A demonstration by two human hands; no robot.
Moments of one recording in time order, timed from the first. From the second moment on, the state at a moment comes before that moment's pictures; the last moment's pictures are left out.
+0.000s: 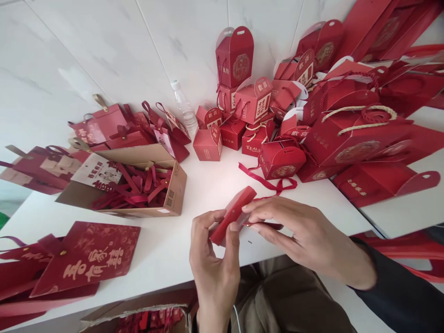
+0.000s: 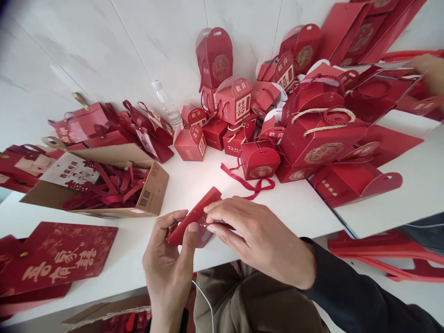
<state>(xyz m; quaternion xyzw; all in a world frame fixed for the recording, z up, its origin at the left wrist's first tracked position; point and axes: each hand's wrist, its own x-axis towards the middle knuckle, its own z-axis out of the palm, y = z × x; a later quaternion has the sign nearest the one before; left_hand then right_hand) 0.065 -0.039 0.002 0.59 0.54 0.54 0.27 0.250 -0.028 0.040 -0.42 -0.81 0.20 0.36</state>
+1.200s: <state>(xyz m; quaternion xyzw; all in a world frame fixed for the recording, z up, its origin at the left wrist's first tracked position) 0.057 -0.029 -0.001 0.65 0.45 0.51 0.32 0.243 -0.009 0.069 -0.41 -0.88 0.02 0.22</state>
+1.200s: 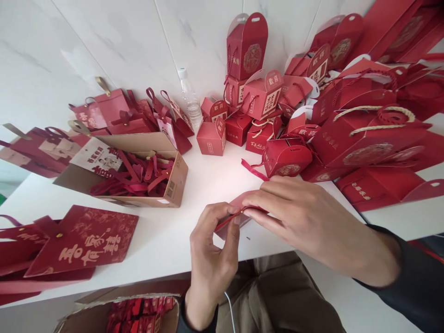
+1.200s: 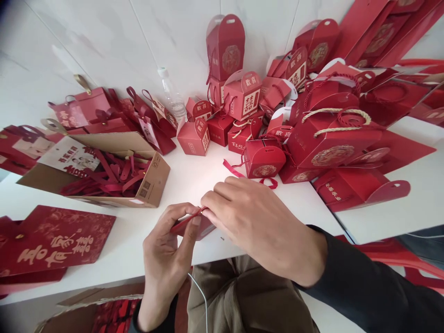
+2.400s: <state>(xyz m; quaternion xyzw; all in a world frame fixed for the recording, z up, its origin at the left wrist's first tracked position) 0.059 -0.038 0.018 0.68 0.50 0.45 0.30 0.253 -0.006 0.074 -0.35 -0.91 0.06 0.21</state>
